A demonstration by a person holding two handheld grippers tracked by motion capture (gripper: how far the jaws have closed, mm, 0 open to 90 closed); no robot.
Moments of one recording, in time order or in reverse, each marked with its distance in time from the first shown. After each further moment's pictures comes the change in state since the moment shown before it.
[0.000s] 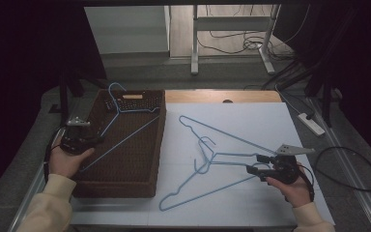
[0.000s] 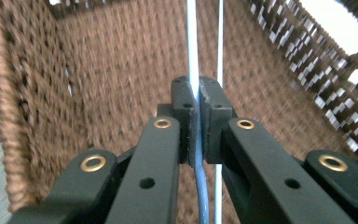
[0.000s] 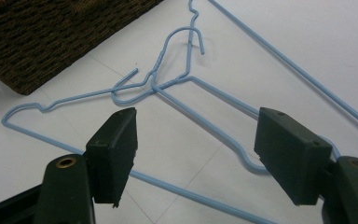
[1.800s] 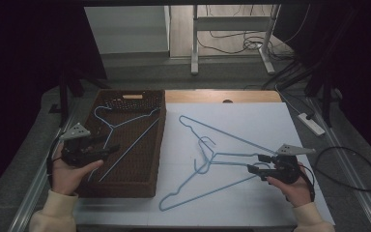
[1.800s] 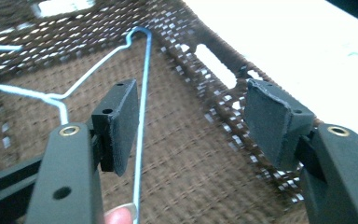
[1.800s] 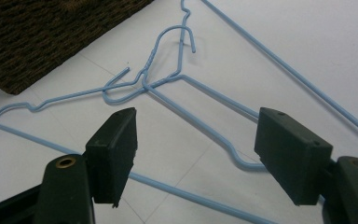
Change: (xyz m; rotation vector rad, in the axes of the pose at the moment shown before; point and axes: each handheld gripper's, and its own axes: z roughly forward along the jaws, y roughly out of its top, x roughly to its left) left arm -0.054 -0.009 -0.041 -0.249 -0.155 0.070; right arm -0.003 -0.002 -0.001 0.002 -0.026 0.000
